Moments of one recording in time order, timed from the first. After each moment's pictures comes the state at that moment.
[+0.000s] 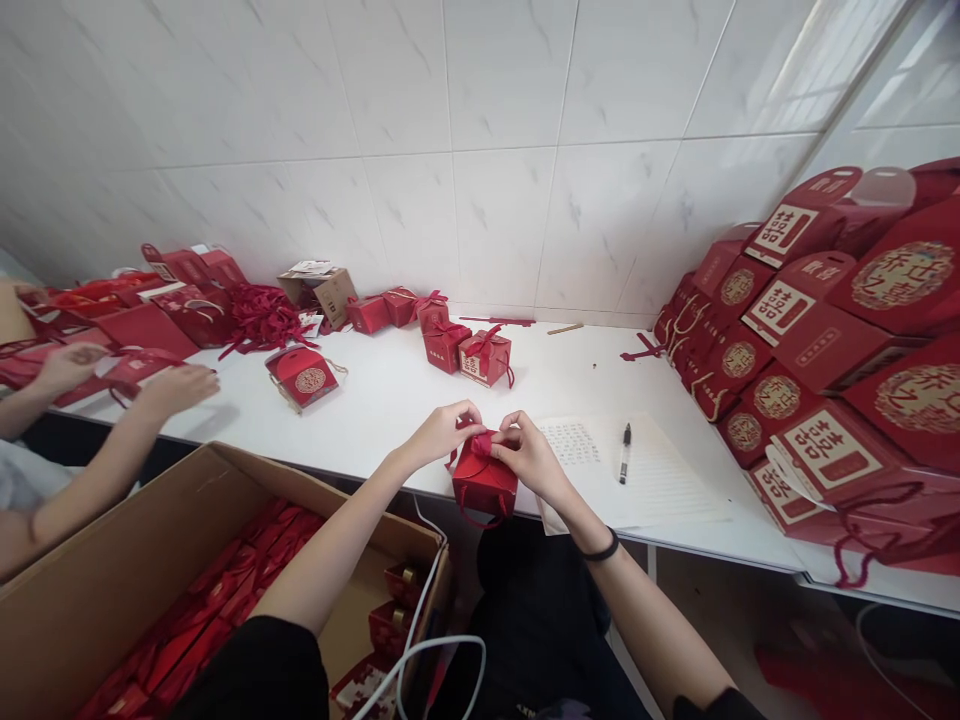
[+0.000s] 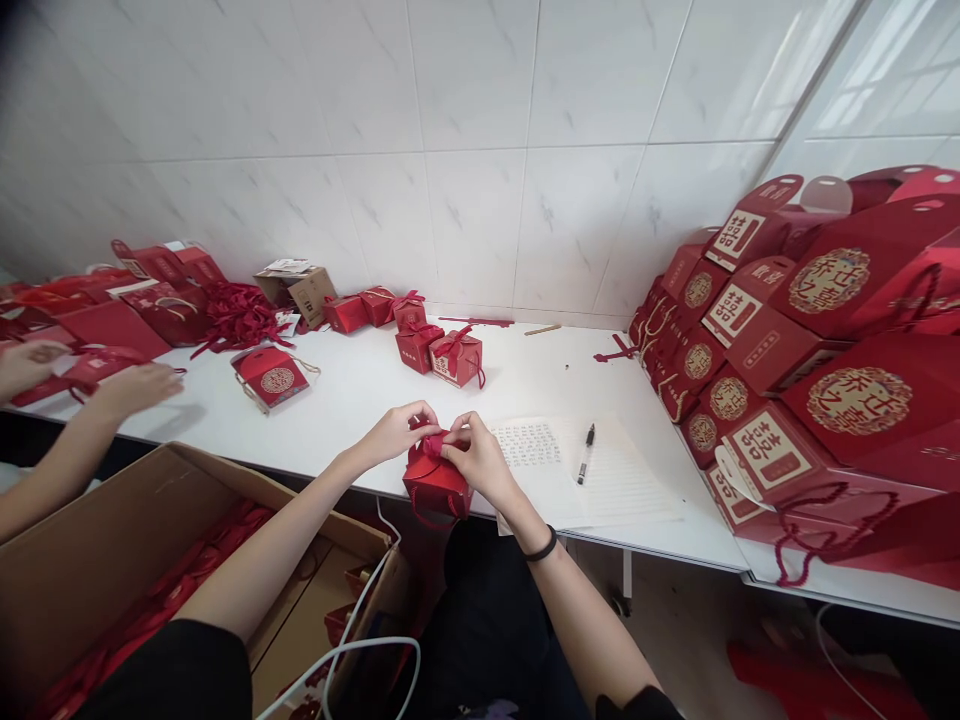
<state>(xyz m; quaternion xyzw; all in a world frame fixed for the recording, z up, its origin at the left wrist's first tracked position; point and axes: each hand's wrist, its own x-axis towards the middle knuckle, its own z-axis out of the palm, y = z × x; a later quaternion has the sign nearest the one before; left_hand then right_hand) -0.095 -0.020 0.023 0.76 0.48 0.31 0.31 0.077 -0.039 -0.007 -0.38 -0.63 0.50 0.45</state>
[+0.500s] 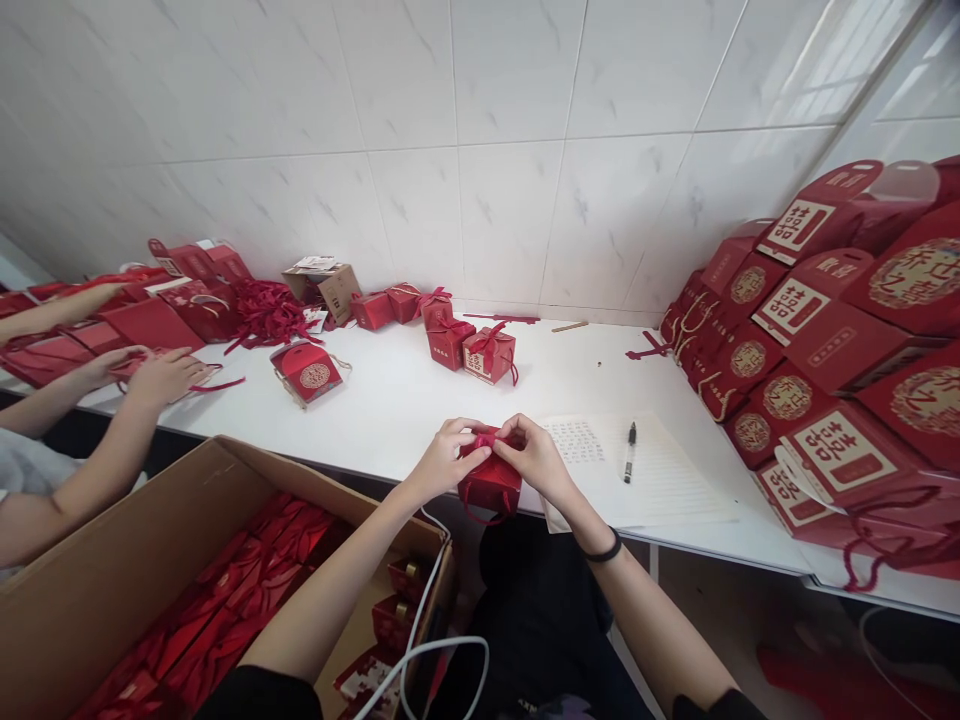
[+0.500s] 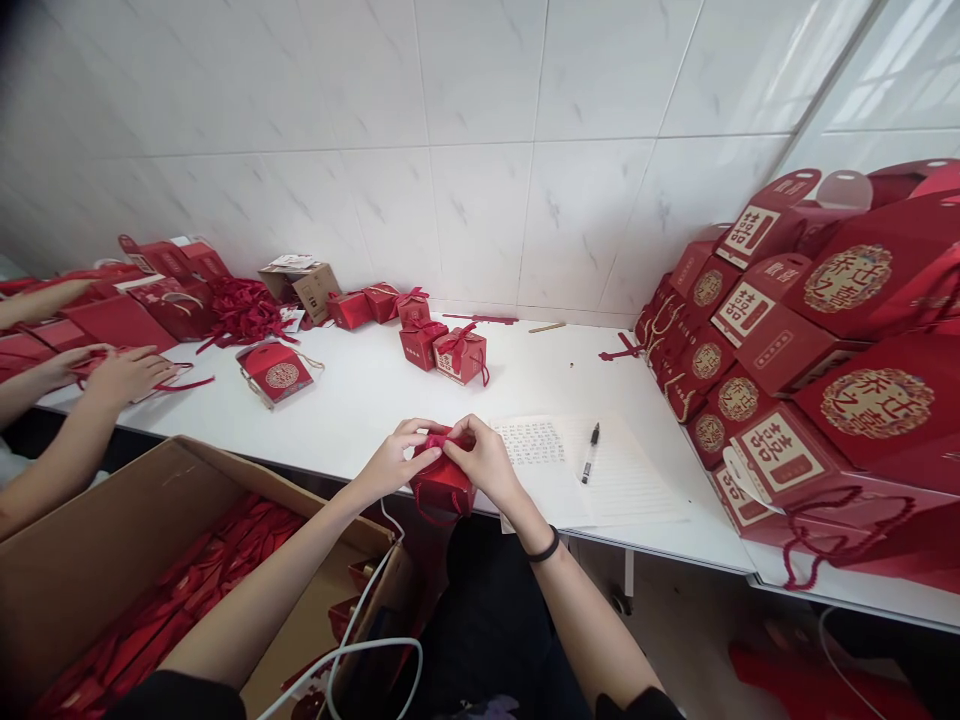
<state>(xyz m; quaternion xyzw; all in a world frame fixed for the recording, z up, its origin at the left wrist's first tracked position) -0.089 -0.061 0.009 0.75 0.48 0.35 0.30 0.079 -0.039 -0.009 -0.39 -0.66 0.45 0.46</state>
